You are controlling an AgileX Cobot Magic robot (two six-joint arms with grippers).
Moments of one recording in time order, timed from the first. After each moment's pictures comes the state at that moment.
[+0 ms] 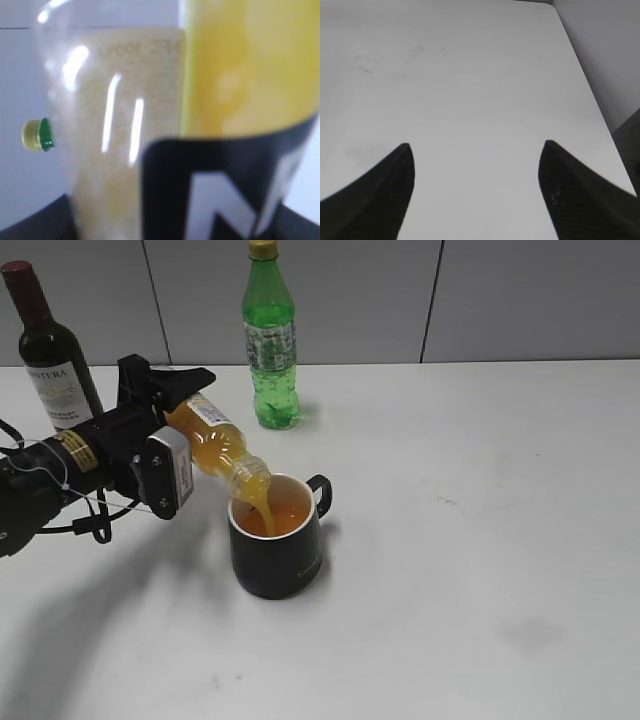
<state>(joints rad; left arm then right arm) -0.25 2.05 -0.74 0.39 -1.19 1.62 0.04 0.00 -0.41 -0.06 0.94 0.00</state>
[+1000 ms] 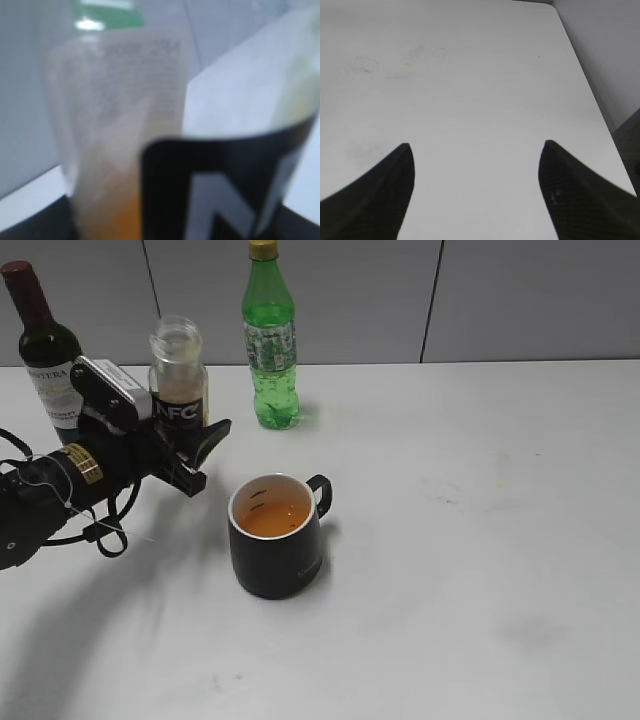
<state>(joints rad) -0.25 2.10 -0.74 0.37 -1.19 0.32 0.04 0.00 -0.41 -0.06 0.94 0.00</state>
